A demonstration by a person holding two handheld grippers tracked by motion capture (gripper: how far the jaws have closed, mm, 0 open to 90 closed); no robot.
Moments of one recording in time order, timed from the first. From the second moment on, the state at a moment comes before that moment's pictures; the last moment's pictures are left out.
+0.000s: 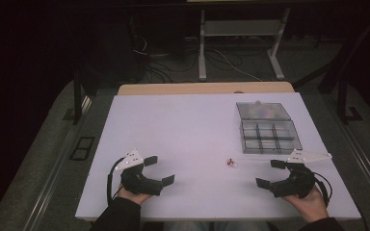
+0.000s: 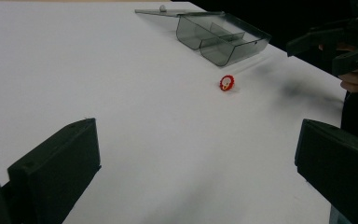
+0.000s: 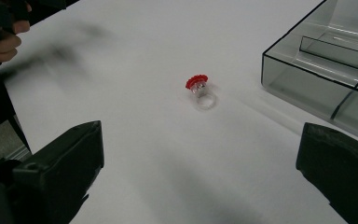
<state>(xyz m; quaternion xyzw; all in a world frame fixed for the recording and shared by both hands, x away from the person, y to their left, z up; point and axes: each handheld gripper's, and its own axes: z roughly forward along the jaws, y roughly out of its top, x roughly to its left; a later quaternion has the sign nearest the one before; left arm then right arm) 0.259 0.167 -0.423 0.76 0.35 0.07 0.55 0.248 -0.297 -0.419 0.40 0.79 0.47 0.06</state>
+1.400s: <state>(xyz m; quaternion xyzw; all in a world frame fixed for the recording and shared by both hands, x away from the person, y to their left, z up) 0.258 0.162 -0.426 0.76 0.34 0.06 0.54 0.255 -0.296 -0.407 0.40 0.80 0.44 0.06</state>
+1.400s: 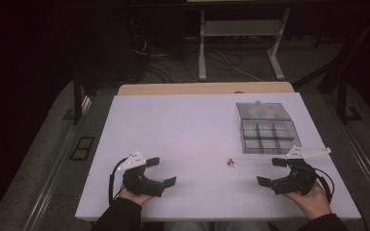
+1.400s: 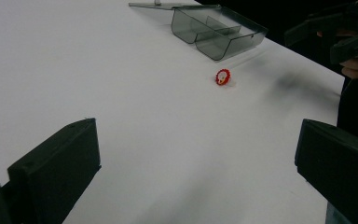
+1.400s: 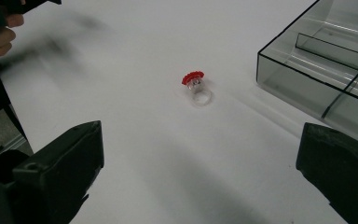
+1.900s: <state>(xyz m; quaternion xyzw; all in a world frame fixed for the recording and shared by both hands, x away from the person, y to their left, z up) 0.258 0.161 -0.426 0.76 0.34 0.06 0.54 0.269 -0.286 -0.397 0.39 0.82 0.42 0.04</state>
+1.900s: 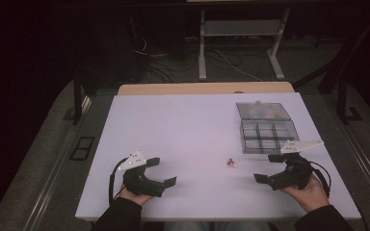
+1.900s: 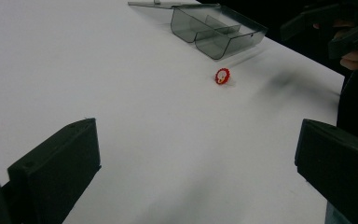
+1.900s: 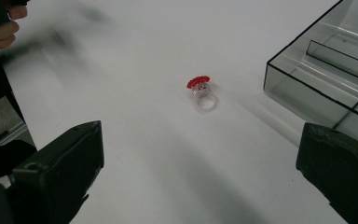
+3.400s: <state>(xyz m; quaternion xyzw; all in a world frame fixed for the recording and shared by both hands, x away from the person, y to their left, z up) 0.259 0.161 -0.426 0.77 0.34 0.06 0.54 0.311 -0.233 -0.396 0.33 0.88 0.35 0.01</state>
